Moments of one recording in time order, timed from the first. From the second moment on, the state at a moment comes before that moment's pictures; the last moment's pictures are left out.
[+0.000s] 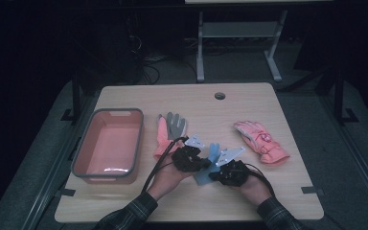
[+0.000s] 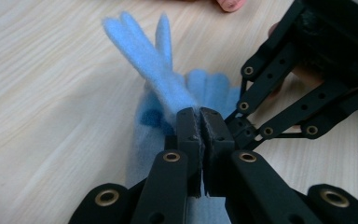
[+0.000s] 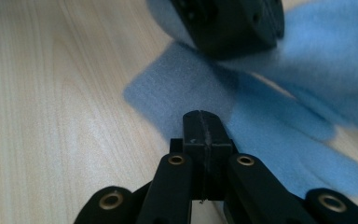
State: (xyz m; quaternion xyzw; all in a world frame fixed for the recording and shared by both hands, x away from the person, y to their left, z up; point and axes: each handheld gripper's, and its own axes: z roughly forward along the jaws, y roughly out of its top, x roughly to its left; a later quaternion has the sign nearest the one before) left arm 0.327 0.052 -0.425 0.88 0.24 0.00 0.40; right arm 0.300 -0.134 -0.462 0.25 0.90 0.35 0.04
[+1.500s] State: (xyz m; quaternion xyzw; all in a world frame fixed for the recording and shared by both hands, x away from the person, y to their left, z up) left arm 0.332 0.026 -0.448 0.92 0.19 0.02 0.35; right arm 0.286 -0.242 -0.466 0.37 0.85 0.36 0.10
